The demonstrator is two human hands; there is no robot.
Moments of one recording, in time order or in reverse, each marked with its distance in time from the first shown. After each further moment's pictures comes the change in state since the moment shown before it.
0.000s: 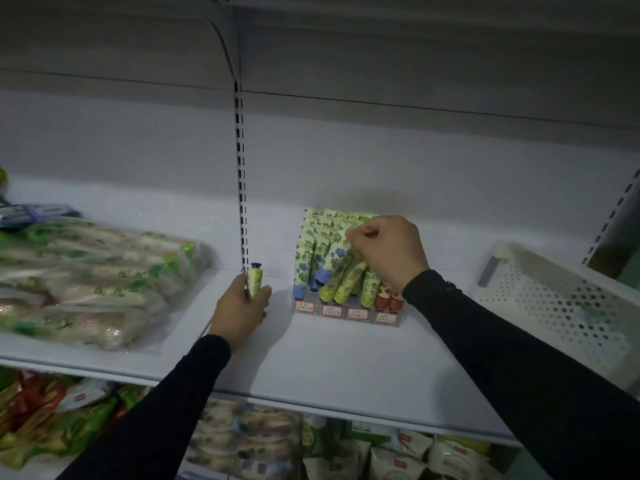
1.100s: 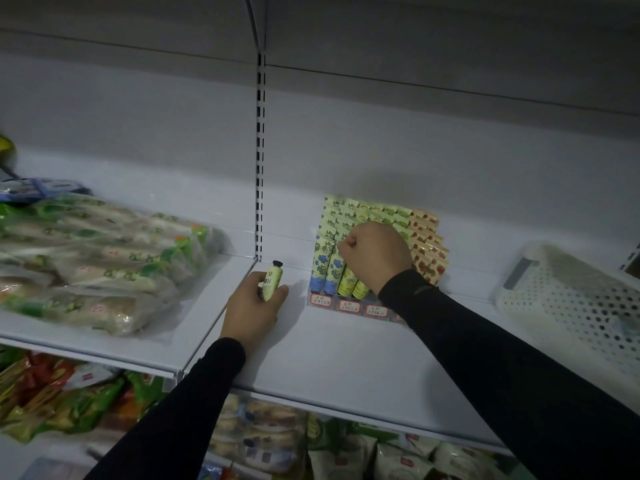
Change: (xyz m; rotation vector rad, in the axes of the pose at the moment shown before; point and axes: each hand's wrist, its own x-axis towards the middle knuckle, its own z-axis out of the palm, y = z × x) left_hand -0.005 -0.019 0.003 0.068 0.078 0.056; right_hand 0.010 -0.006 0.058 -0.414 -0.117 -0.105
